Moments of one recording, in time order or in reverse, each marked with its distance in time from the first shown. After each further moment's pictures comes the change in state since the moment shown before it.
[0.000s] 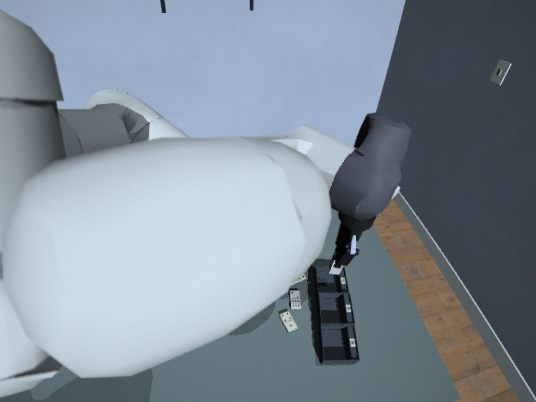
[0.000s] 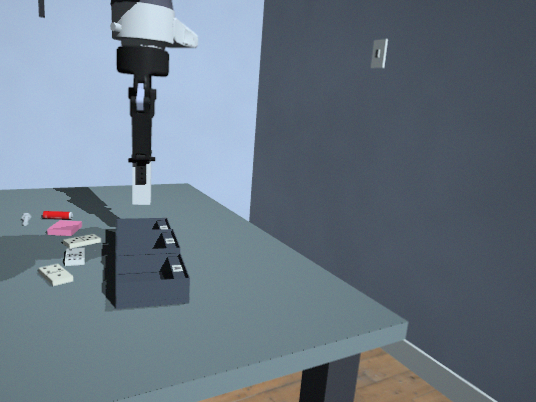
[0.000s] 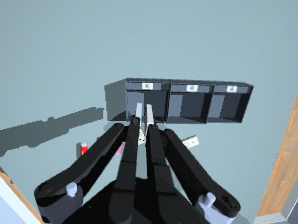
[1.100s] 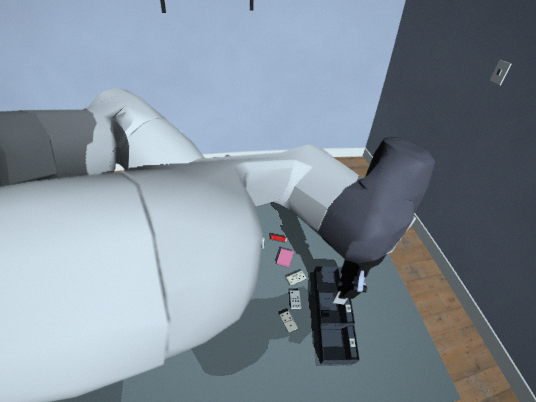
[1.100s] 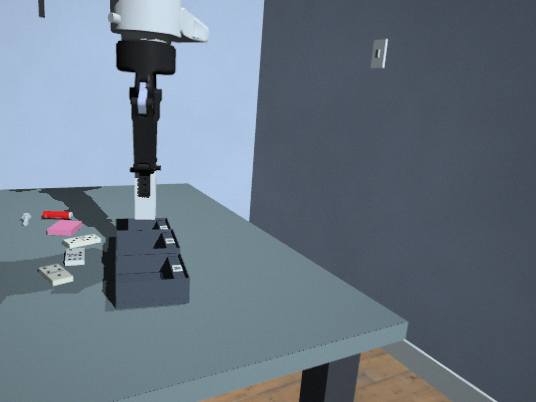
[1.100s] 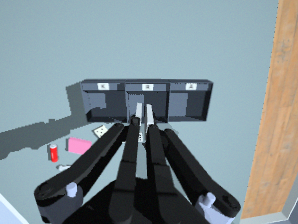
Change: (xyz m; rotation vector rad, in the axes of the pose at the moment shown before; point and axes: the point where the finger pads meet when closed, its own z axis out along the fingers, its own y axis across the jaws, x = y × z) arm 0.010 0.082 0.000 0.004 0.006 0.029
